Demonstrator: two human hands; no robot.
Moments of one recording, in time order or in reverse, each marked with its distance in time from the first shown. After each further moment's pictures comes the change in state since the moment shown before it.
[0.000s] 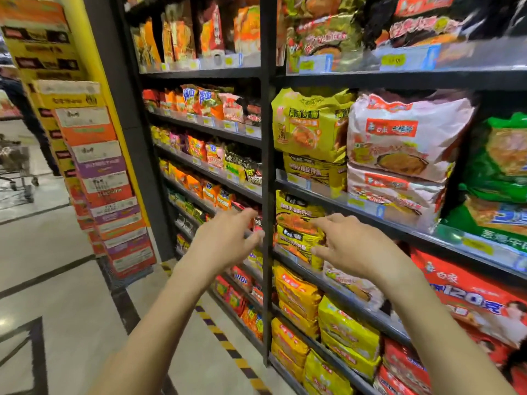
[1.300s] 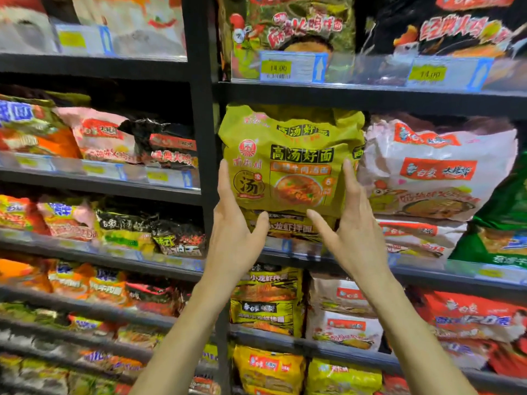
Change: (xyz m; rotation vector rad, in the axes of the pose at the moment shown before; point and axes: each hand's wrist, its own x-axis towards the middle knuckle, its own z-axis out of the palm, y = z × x) left_hand 0.317 -0.043 0.062 -1.083 0.157 0.469; right_hand 0.233 0.037 0.020 0.116 0.922 0.512
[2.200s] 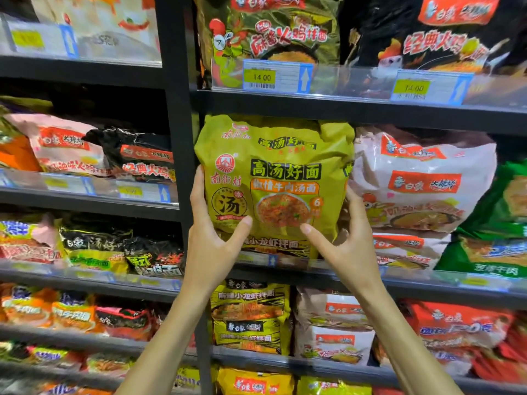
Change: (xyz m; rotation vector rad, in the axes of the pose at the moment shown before) left_hand 0.024 -0.027 0.005 -0.265 0.066 0.115; right_hand 0.004 0.014 0.006 0.568 0.046 0.176
